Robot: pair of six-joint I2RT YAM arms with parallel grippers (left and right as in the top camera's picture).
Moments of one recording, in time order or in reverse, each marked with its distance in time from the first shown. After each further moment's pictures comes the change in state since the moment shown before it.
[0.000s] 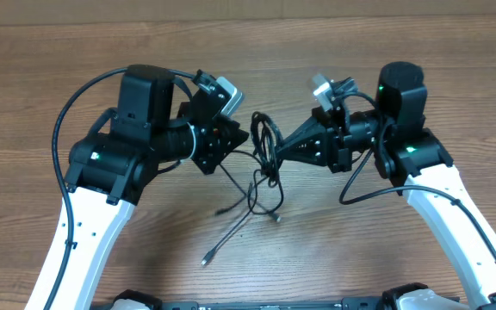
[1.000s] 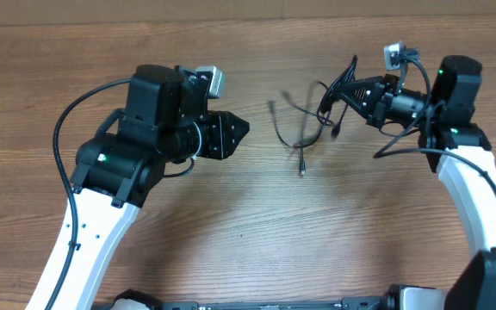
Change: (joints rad) left arm -0.044 0.000 0.000 0.043 -0.116 -0.584; right arm -0.355 0.110 0.000 -0.024 0.336 -0.069
